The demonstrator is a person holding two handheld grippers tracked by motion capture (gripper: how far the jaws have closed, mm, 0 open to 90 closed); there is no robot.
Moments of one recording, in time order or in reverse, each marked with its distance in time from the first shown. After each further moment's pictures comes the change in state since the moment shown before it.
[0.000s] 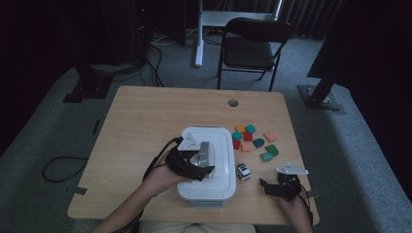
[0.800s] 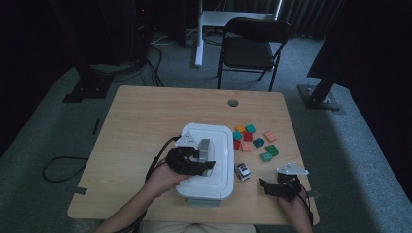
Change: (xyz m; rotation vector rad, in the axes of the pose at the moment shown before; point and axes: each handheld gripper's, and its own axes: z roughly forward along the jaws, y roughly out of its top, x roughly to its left) left arm 0.005 0.000 -0.002 -0.049 -0.078 -0.094; right arm 0.000 0.000 0.000 0.000 -0.001 0.001
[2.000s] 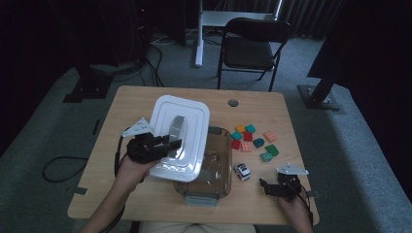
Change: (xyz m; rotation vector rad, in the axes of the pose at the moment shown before) left arm 0.045 -0.017 -0.092 -0.243 0.116 -0.120; right arm 0.000 0.000 0.000 0.000 0.000 0.001
